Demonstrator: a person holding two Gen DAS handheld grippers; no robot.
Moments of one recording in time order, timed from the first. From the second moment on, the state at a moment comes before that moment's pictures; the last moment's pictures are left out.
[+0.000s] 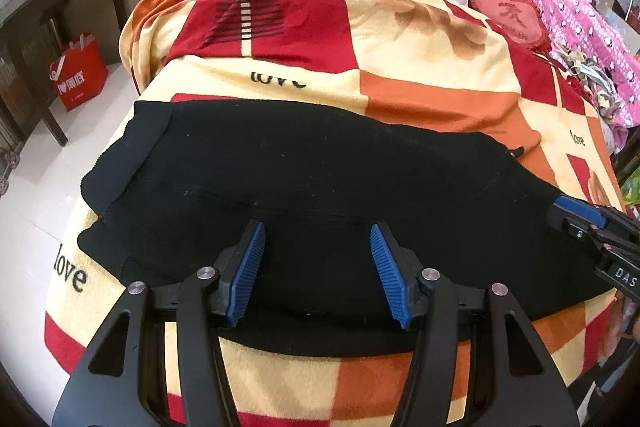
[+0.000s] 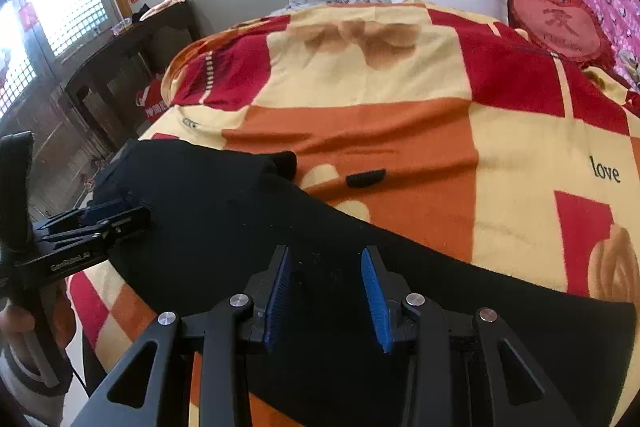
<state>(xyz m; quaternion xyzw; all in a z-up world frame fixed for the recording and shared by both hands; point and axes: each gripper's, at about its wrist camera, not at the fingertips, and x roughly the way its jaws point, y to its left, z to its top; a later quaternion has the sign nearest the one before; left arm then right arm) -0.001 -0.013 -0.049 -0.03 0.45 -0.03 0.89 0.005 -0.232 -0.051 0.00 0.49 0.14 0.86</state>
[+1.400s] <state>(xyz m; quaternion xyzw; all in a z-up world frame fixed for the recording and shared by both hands) 0.015 -0.193 -0.028 0.05 0.48 -0.23 0.85 -0.092 -0.373 -0.025 0.04 0.48 -0.01 0.88</state>
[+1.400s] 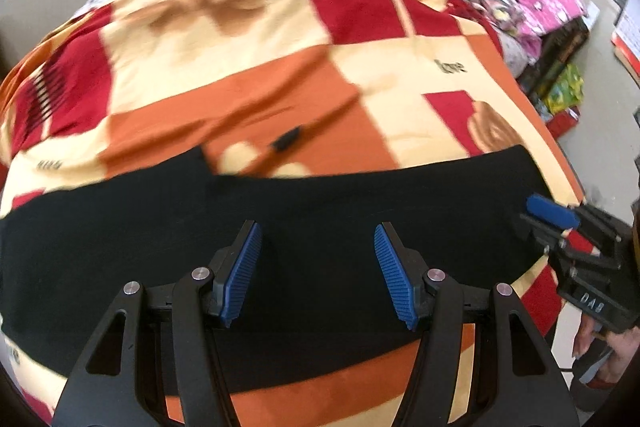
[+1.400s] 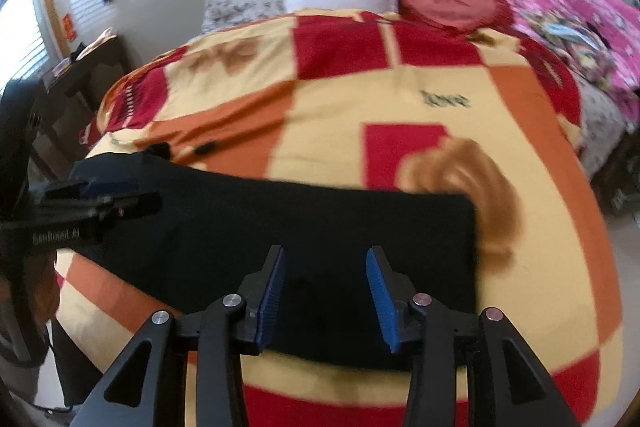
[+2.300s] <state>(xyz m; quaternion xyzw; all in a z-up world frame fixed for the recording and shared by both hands) 0.032 -0.408 -0.049 0.16 0.50 -0.43 0.73 -0.140 -0.436 -0.036 0.18 0.43 0.01 0.88</state>
